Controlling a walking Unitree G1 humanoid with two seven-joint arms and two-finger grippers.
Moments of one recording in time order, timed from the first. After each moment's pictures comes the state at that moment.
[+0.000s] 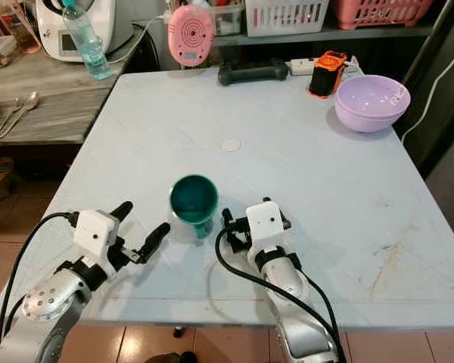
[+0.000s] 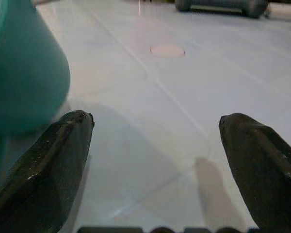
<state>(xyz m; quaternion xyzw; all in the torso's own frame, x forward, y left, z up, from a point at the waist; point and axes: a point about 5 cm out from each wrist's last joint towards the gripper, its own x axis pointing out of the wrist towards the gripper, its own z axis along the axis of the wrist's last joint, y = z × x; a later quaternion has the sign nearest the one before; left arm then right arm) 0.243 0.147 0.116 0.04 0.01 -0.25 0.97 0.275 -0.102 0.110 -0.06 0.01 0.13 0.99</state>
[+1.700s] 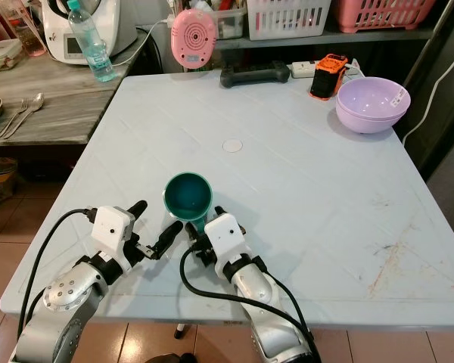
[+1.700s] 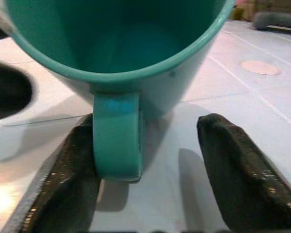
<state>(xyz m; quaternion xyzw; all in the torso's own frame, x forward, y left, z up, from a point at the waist) 0.254 0.132 0.107 0.03 0.02 -0.26 0.97 0.272 -0.059 0.086 -0.08 -0.01 0.25 0.97</state>
